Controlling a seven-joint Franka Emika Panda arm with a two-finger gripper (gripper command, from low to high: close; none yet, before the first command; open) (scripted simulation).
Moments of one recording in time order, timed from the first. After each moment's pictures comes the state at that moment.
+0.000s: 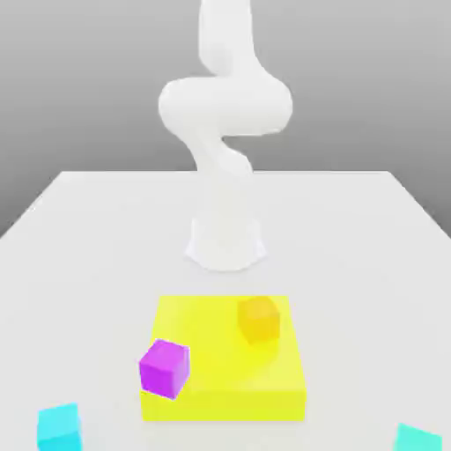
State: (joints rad) arm 0.02 -0.73 -0.04 -2.28 0.04 2.28 0.80
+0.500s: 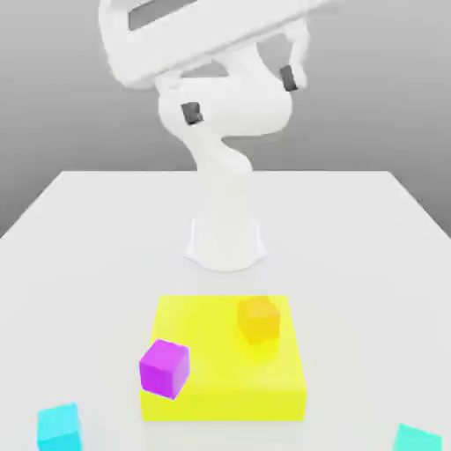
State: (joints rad) arm 0.08 -0.19 -0.13 -2.21 0.42 2.10 1.02
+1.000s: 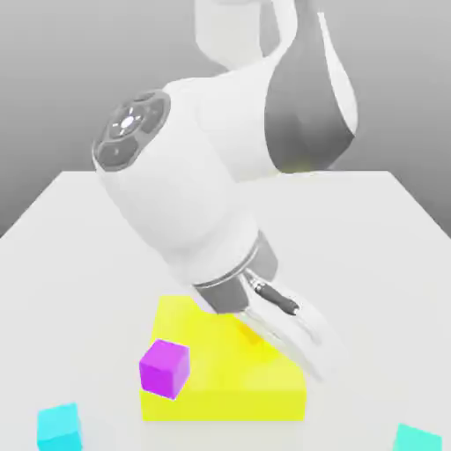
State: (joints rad) arm 0.11 0.27 -0.13 -2.15 0.55 2.05 1.47
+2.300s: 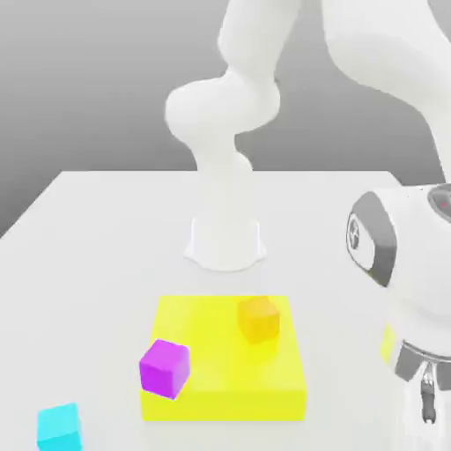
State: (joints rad) arm 0.88 0.52 -0.45 -2.11 0.40 2.55 2.89
